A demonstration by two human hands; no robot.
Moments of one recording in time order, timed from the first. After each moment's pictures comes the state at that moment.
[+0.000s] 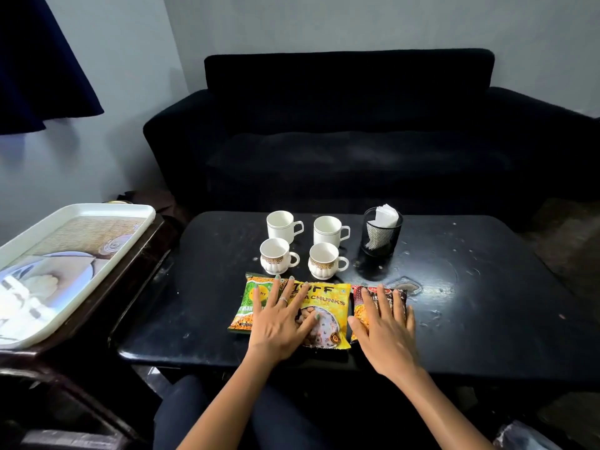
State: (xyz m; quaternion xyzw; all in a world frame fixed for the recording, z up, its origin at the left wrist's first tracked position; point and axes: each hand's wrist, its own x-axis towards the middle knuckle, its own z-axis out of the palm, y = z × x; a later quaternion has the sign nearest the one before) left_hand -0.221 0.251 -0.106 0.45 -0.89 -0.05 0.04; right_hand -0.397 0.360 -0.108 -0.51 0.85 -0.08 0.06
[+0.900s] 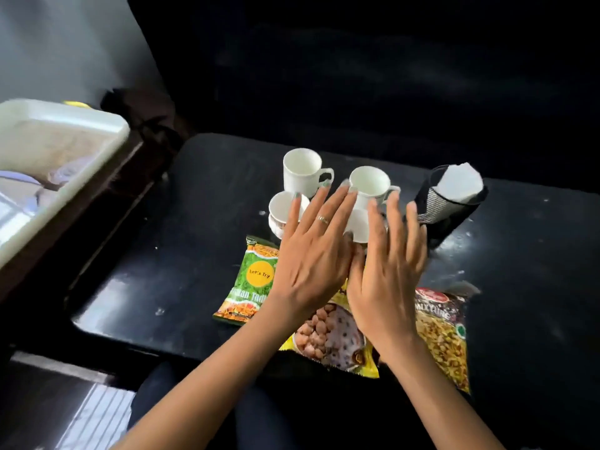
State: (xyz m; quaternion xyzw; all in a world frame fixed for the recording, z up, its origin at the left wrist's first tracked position) left_hand -0.278 0.196 -0.069 0.39 -0.86 -0.06 0.31; right_hand -0.373 0.256 -0.080 -0.57 0.75 -0.30 -0.10
